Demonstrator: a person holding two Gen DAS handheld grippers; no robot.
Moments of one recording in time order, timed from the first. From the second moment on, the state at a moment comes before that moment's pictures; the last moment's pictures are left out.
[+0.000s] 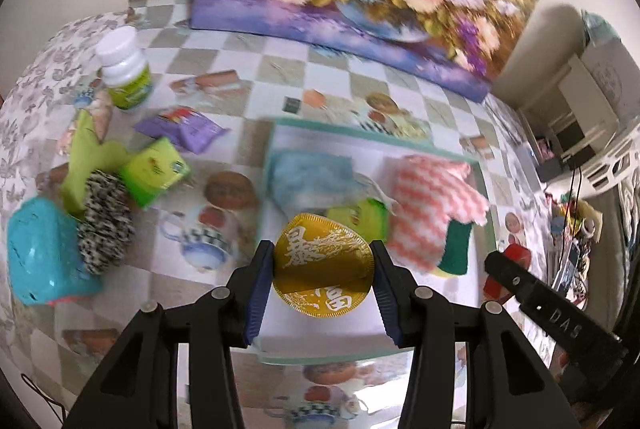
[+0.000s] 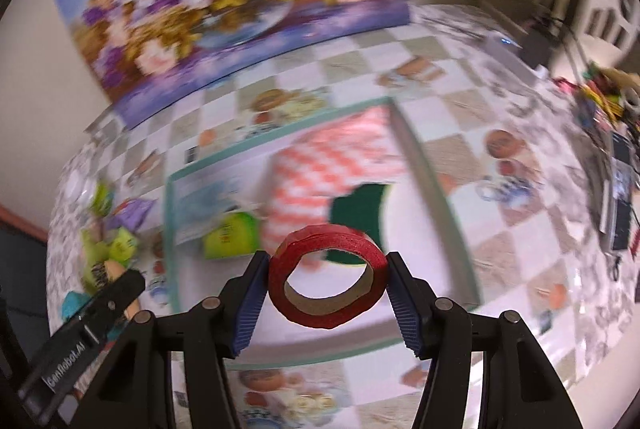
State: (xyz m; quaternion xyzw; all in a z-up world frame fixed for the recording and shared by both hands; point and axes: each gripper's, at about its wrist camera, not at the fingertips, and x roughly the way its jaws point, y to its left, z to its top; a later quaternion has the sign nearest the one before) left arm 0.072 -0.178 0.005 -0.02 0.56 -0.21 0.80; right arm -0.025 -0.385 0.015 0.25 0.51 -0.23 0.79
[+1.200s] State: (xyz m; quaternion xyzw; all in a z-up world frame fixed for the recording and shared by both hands) left arm 0.067 -0.198 -0.050 0.02 0.60 -0.19 0.78; right arm -0.018 -0.384 -0.025 0.16 0.61 -0.26 0.74
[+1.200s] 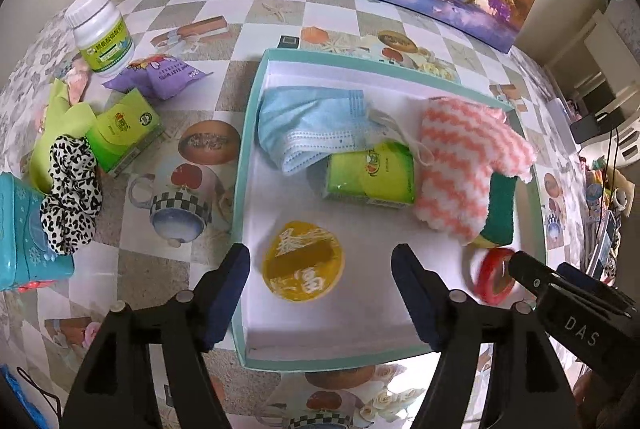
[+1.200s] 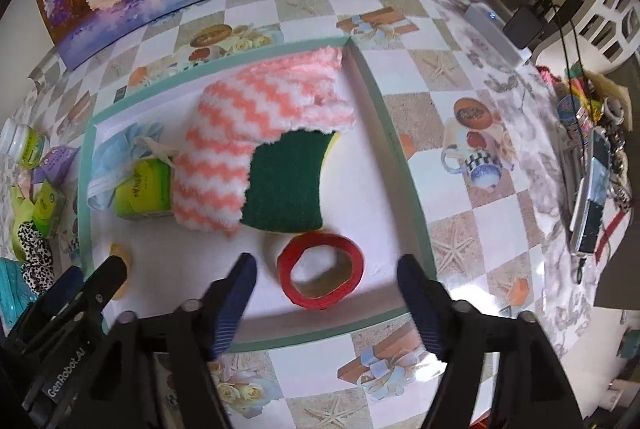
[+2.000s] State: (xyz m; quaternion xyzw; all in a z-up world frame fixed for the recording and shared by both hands) left arm 0.071 -0.188 -0.034 0.06 0.55 -0.15 0.82; right arm -0.016 -0.383 -0.004 0.18 0.55 -0.26 0.77
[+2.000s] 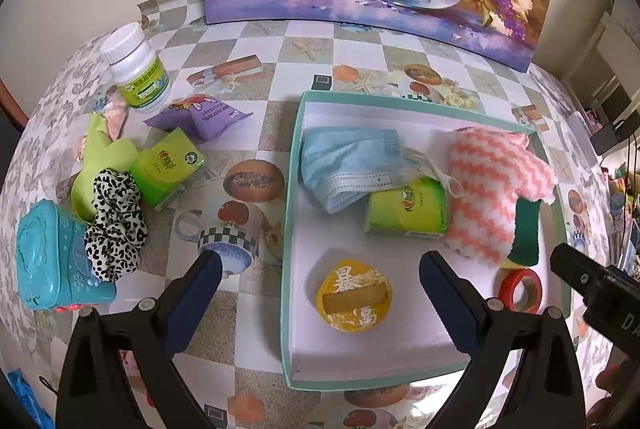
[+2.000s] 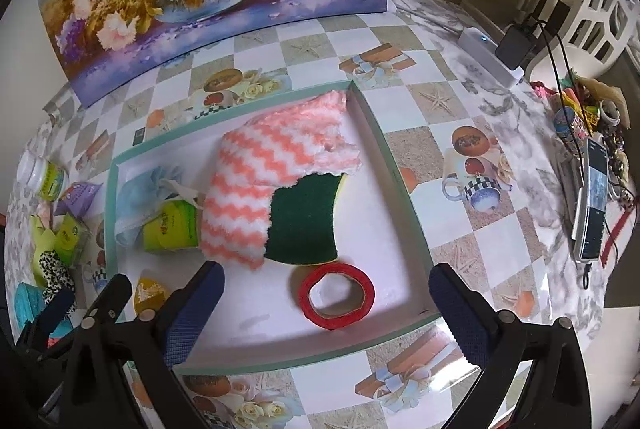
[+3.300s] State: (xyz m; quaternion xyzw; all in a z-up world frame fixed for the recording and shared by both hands) left arm 0.068 -0.039 0.025 -0.02 0.50 -0.09 0.86; right arm 0.038 -0.250 0.017 0.07 0.55 -0.13 0.82
